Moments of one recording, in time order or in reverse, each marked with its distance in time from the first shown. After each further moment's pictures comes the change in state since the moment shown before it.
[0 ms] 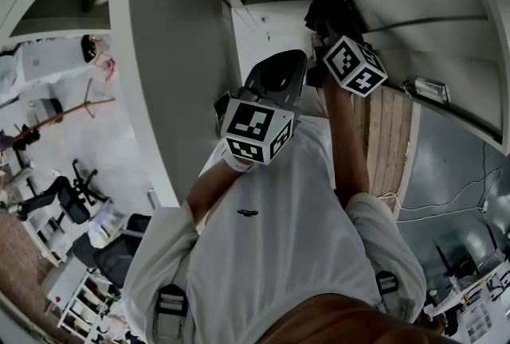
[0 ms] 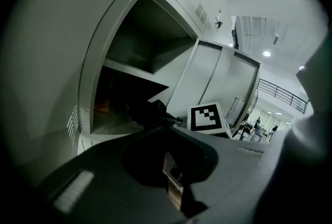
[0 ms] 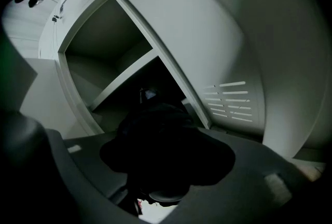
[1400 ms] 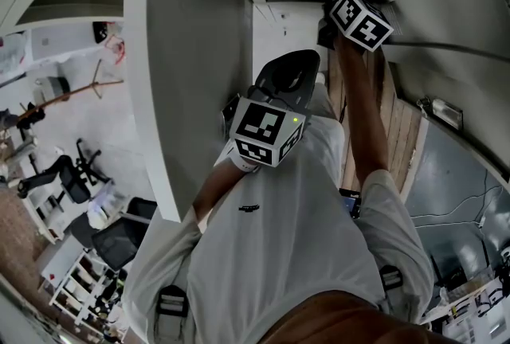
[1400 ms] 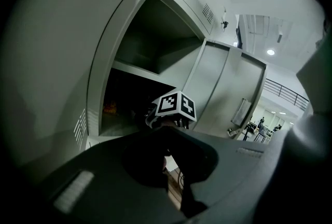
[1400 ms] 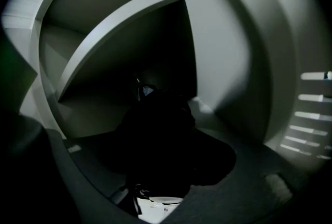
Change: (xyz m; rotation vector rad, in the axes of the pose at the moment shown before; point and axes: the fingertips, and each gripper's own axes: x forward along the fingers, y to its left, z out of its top) left arm -0.001 0.017 0.006 -0.008 0.011 0.041; right arm 0.106 0.000 0.011 -0.117 0.057 -0.042
